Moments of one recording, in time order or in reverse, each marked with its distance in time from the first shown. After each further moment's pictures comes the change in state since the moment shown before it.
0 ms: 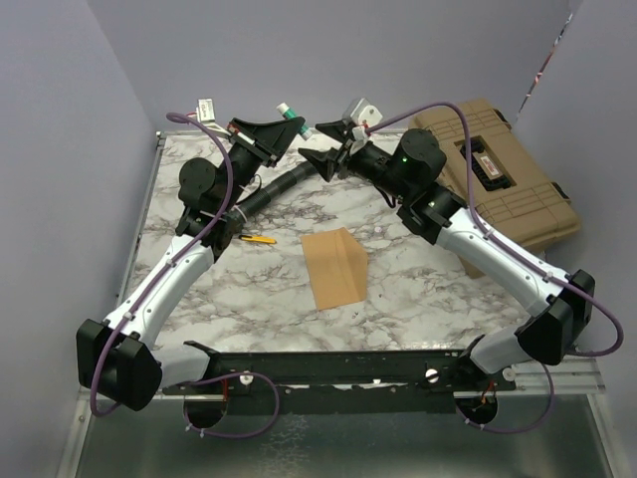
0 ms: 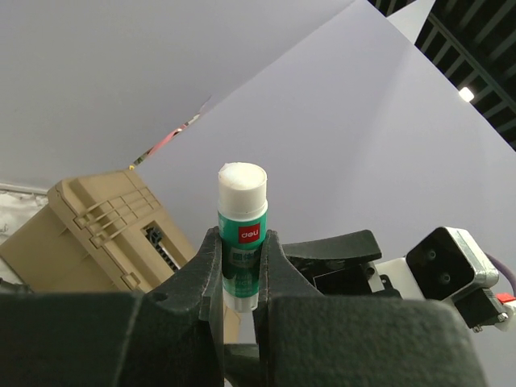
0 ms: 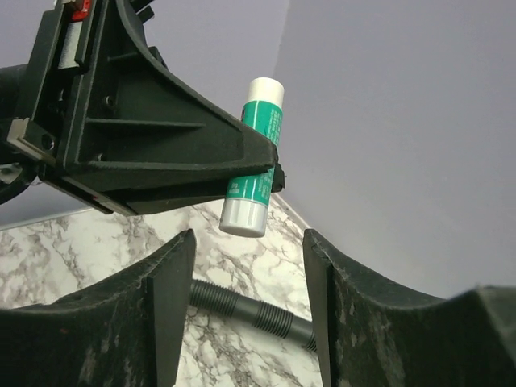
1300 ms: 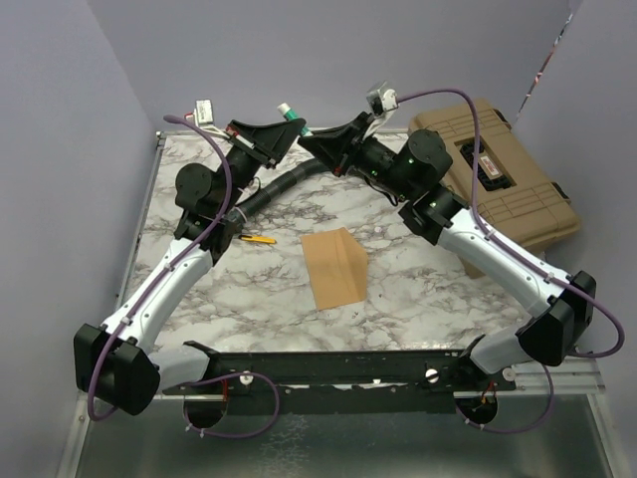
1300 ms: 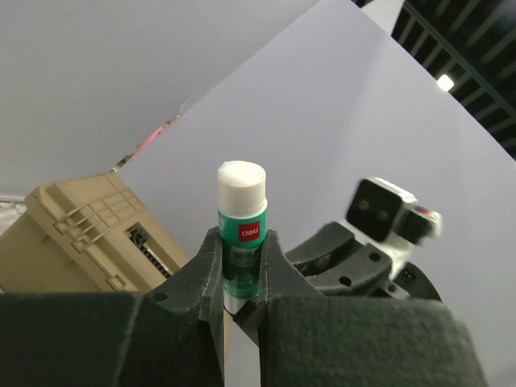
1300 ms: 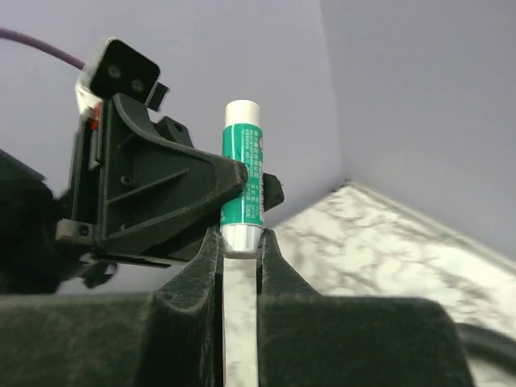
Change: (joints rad) left arm -0.001 -0.016 -0.011 0.029 0.016 0.006; right arm 0.003 0.011 0.003 0.077 0.043 0.404
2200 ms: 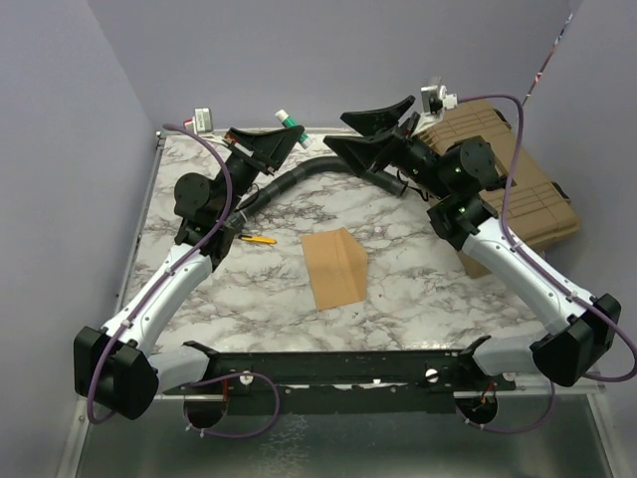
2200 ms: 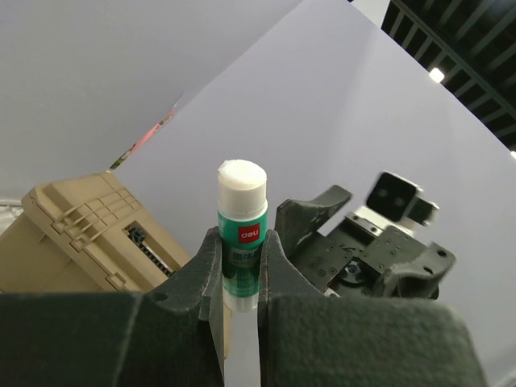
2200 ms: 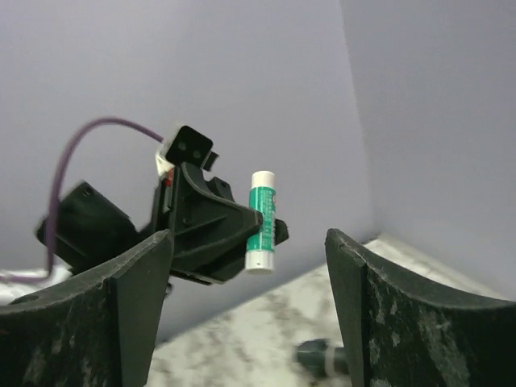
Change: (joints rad) left arm 0.000 -0.031 -0.069 0.093 0.027 0.002; right arm -0.145 -0.124 -0.129 0.229 -0.181 0.413
